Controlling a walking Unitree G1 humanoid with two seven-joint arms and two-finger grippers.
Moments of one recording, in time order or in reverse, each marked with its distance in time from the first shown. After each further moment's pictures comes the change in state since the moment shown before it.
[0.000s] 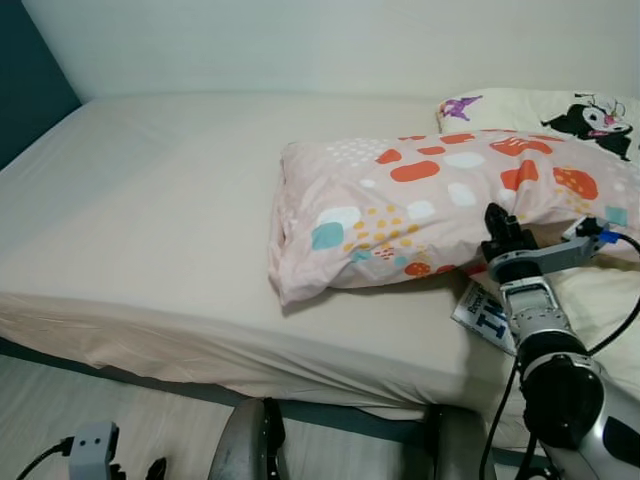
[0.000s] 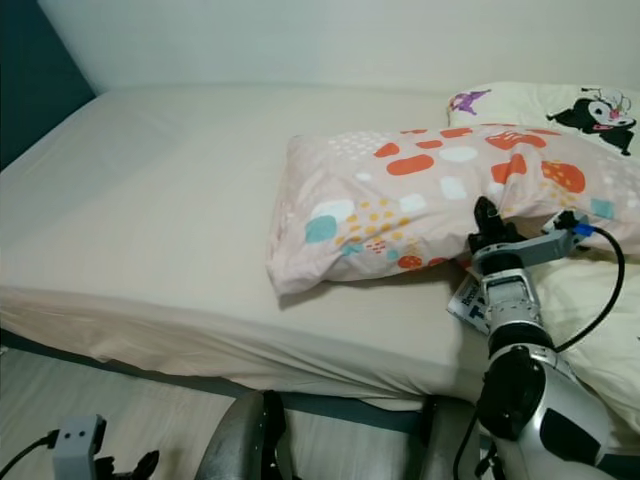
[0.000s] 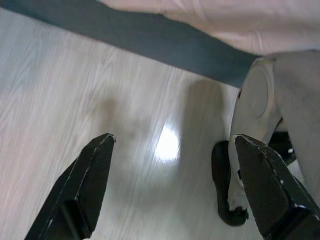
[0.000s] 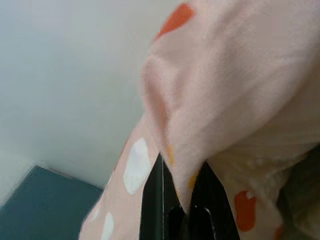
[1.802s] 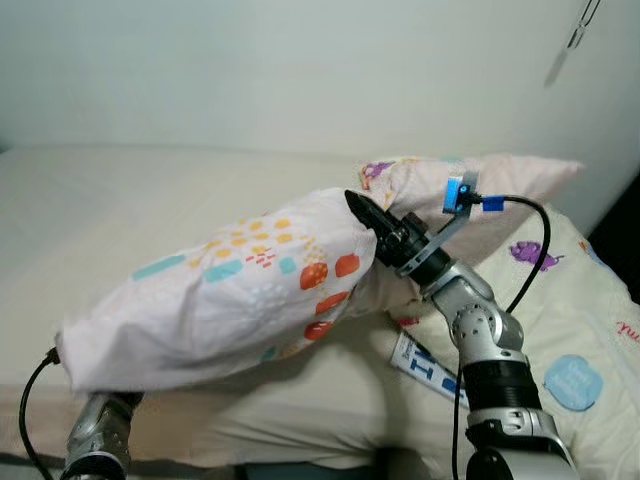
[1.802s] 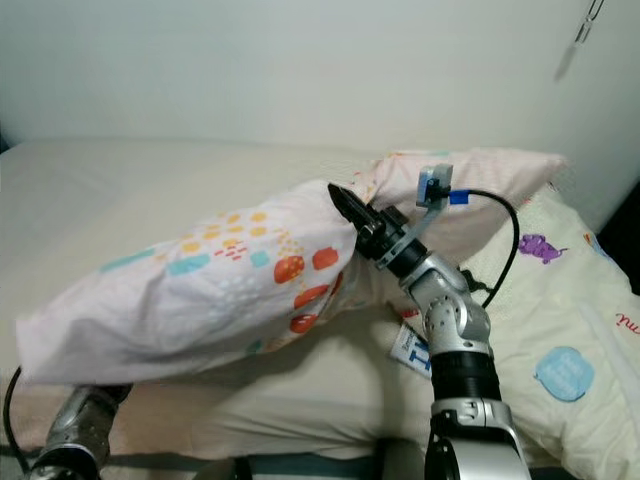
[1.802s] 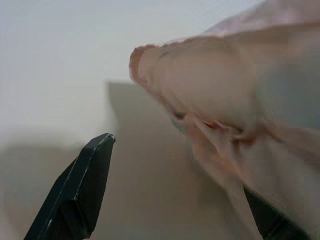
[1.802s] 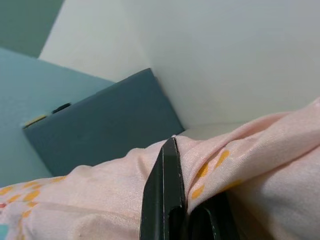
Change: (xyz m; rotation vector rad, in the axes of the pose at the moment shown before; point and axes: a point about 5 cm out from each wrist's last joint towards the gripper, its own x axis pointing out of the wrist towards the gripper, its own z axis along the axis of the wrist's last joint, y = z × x) left arm 0.046 -0.018 0.121 -0.327 -0.463 0.088; right arm -0.017 0.117 -0.072 -0.106 0.344 0.686
